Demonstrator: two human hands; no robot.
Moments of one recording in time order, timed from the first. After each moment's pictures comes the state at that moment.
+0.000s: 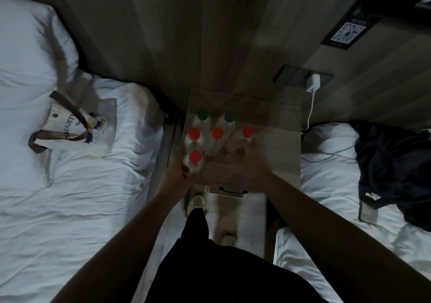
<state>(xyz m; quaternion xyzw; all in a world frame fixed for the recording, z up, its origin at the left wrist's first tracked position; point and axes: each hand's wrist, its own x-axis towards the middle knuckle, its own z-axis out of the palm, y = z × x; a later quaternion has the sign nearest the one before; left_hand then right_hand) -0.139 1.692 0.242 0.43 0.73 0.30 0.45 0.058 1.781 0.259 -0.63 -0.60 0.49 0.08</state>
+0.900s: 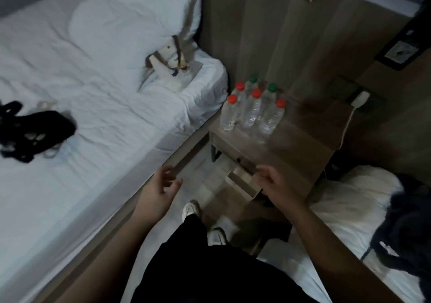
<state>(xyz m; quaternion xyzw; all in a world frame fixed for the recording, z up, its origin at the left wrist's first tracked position) 0.028 1.382 0.313 0.23 0.86 0.39 0.25 0.228 1.610 0.303 -0.46 -0.65 0.61 -0.01</state>
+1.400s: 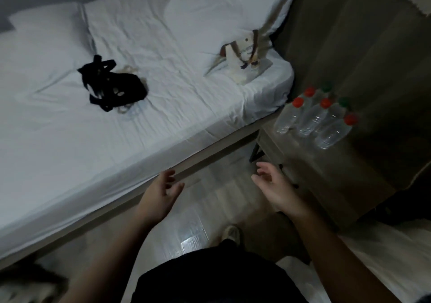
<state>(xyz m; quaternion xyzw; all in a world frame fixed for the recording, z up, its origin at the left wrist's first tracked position) 0.056 1.260 0.325 0.09 0.91 0.34 0.20 0.160 1.541 0.312 -0.29 -0.77 0.56 -0.10</state>
